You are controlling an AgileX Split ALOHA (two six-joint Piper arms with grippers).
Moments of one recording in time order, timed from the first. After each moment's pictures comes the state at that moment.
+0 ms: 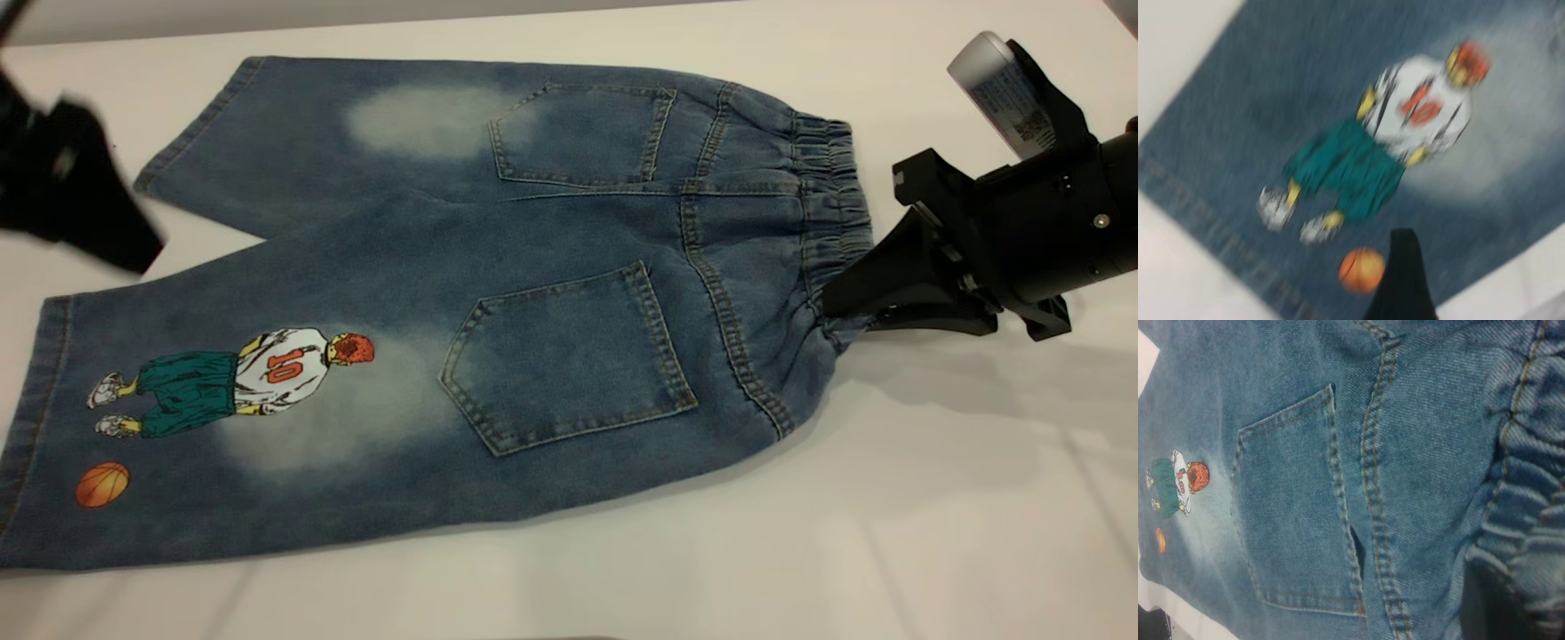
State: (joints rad) left arm -0.15 1.49 -0.71 -0.24 0.52 0.53; right arm 0.00 2.16 -0.71 1.82 0.78 -1.55
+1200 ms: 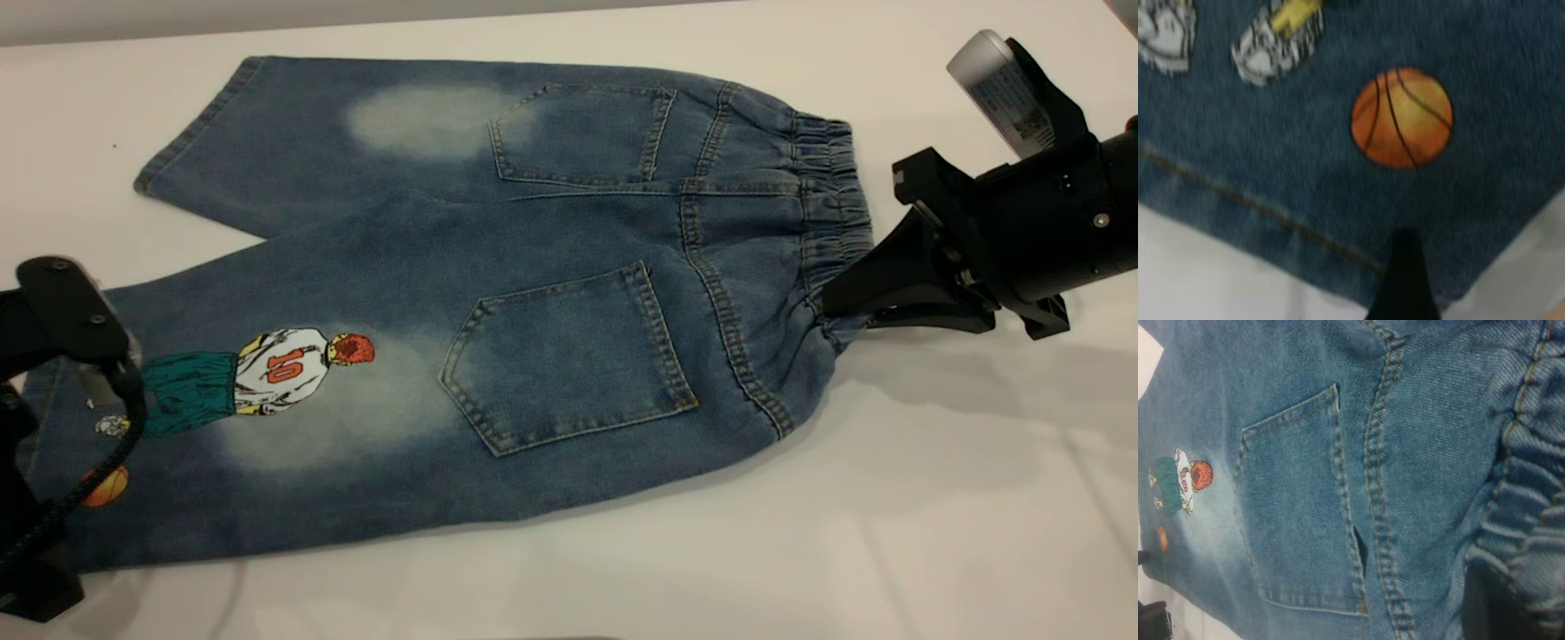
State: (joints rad) left arm -0.15 1.81 -0.41 0.20 0.10 0.48; right arm 0.00 2.16 -0.71 1.82 0.79 -1.56
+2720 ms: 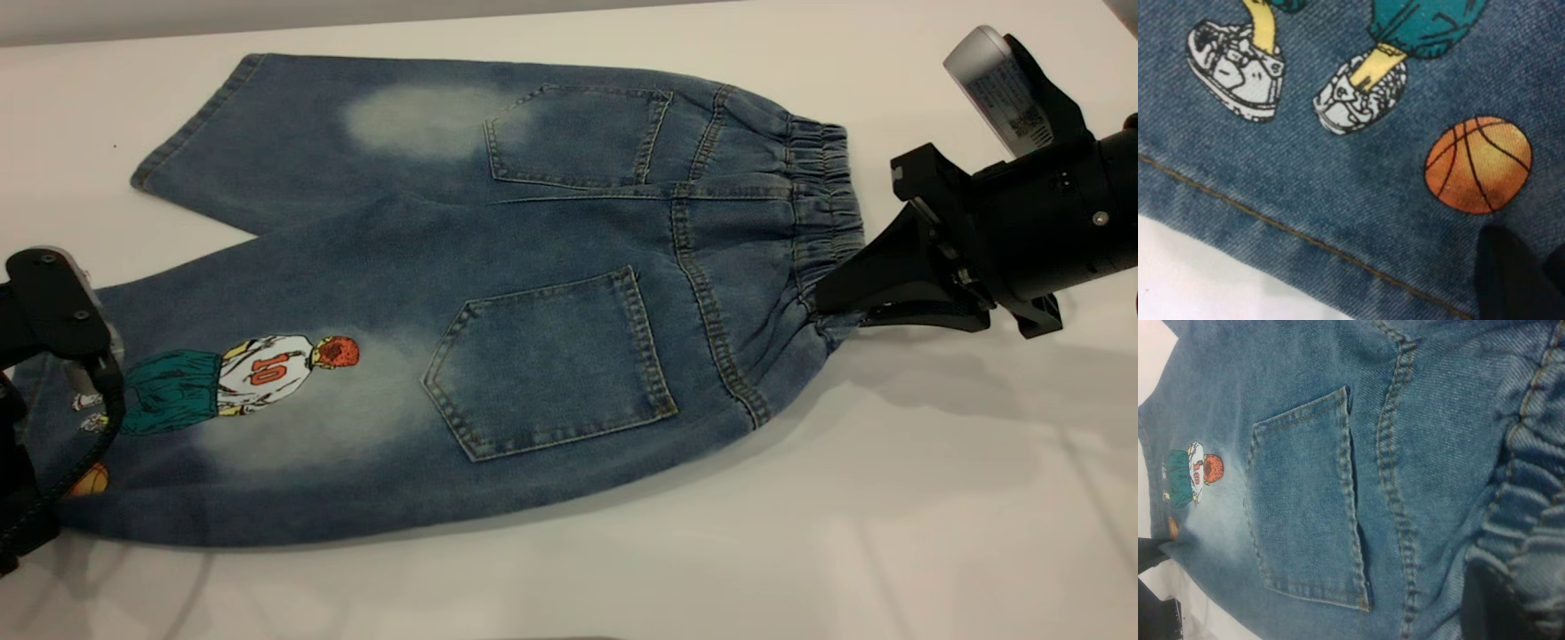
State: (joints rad) left arm -0.05 1.87 -0.42 0.33 0.01 0.49; right arm 0.00 2.16 -0.71 1.81 0.82 -1.56
